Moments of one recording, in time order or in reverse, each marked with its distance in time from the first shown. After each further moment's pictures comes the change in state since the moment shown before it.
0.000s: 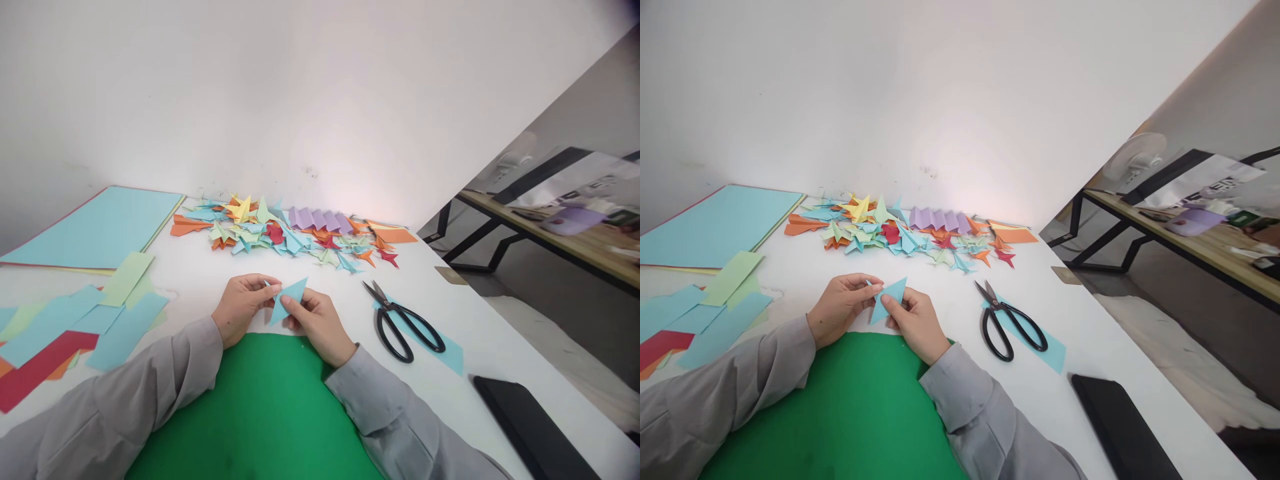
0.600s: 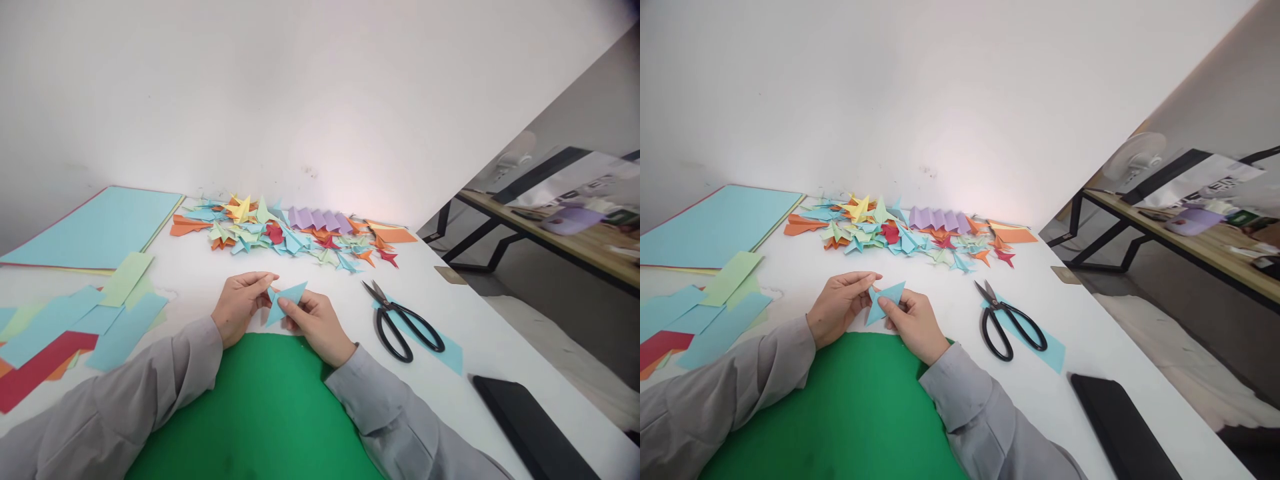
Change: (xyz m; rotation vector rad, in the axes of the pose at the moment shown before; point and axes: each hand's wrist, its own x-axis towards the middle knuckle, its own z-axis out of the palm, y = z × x) left_hand 0.001 -0.001 -0.001 -0.083 0.056 -0.011; right_hand 0.000 -0.003 0.002 -0.003 -0.039 -0.026
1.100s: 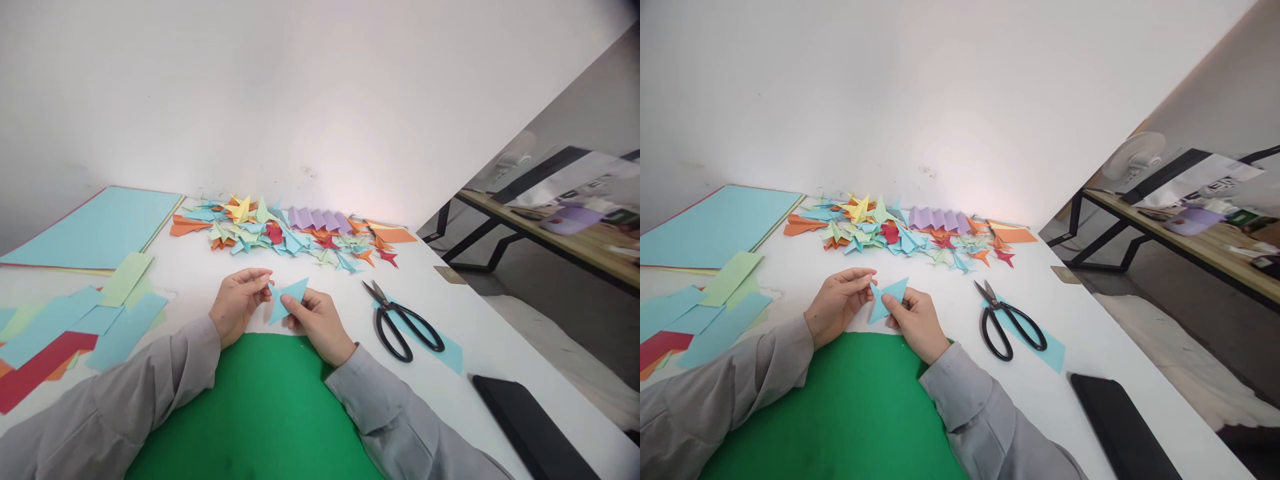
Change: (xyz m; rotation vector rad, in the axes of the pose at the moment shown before) left_hand 0.002 0.002 -0.002 -0.115 0.003 0.024; right_hand 0.000 0.005 -0.003 0.023 0.052 0.063
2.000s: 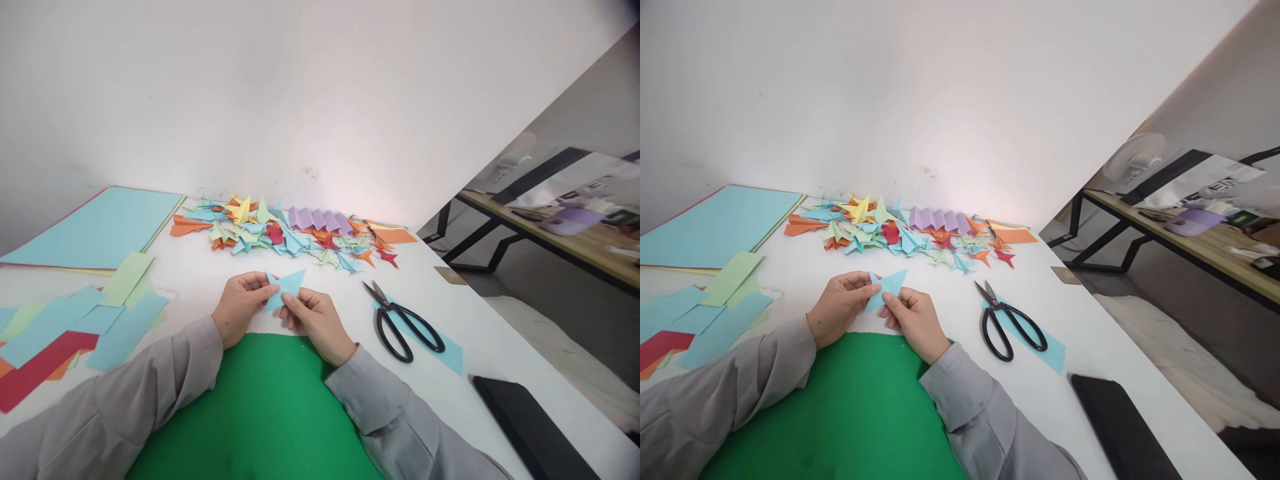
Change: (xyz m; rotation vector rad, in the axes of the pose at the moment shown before) left_hand -0.003 -0.003 0.000 0.235 -0.116 0.051; right_hand 0.001 -0.003 0.000 0.018 -0.016 -0.008
